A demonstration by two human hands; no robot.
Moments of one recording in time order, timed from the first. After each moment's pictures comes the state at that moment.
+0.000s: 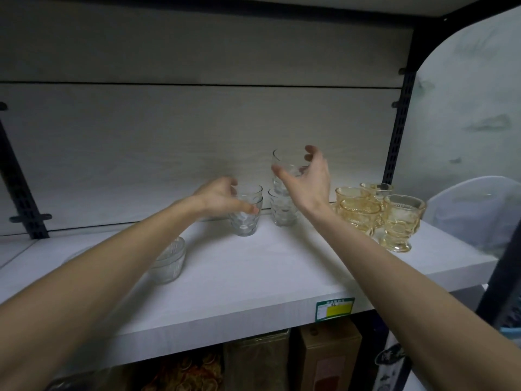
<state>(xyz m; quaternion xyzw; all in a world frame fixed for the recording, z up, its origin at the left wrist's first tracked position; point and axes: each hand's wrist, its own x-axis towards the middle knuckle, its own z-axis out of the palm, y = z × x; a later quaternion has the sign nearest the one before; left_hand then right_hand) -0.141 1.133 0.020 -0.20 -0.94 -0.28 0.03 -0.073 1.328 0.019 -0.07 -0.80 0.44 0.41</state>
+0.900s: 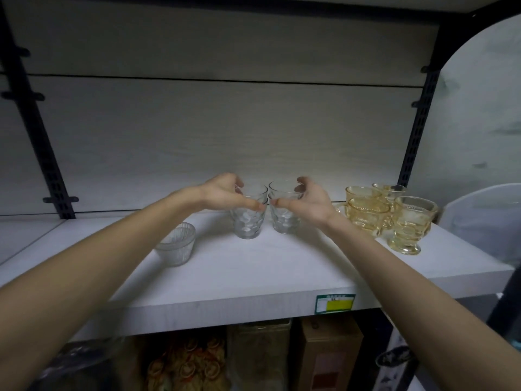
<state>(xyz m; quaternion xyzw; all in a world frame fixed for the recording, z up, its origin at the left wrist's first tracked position) -0.101 1.121 0.031 -0.18 -0.94 -0.30 -0.03 -0.072 1.337 -0.009 -0.04 -0.88 0.45 0.17</state>
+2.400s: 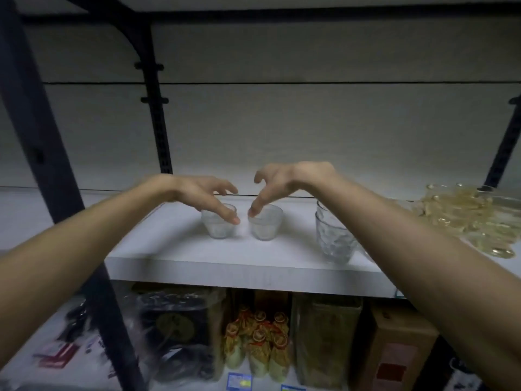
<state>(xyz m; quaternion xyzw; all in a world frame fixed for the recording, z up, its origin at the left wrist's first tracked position) -0.022 0.922 0.054 -0.12 -0.97 -0.14 -0.14 -0.022 1.126 0.079 0.16 -0.98 0.00 -0.05</state>
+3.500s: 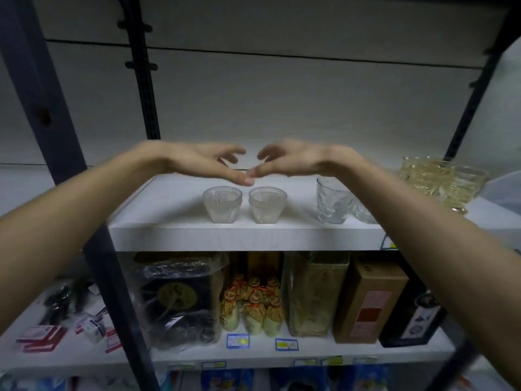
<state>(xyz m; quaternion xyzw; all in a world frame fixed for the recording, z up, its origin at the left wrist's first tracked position) 0.028 0.910 0.069 -0.24 -0.95 -0.17 -0.12 0.043 1.130 0.072 0.16 -0.96 0.20 -0.06</state>
